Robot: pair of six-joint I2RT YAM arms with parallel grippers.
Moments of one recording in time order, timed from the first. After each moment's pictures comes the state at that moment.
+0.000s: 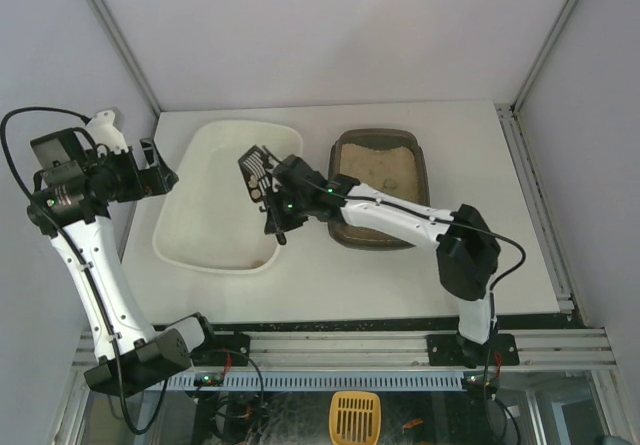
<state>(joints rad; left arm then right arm) 0.44 1.14 1.58 -1.17 0.46 0.13 0.95 1.86 1.52 -0.41 -0.29 0.60</state>
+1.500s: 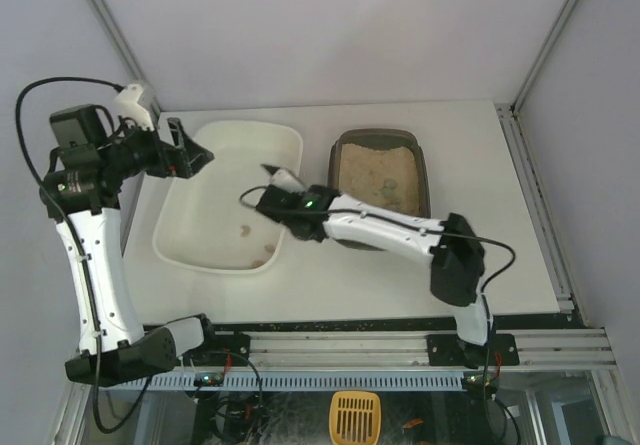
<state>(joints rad) 0.29 1.18 1.70 -1.07 0.71 0.08 1.14 2.03 1.85 -1.05 0.66 0.21</state>
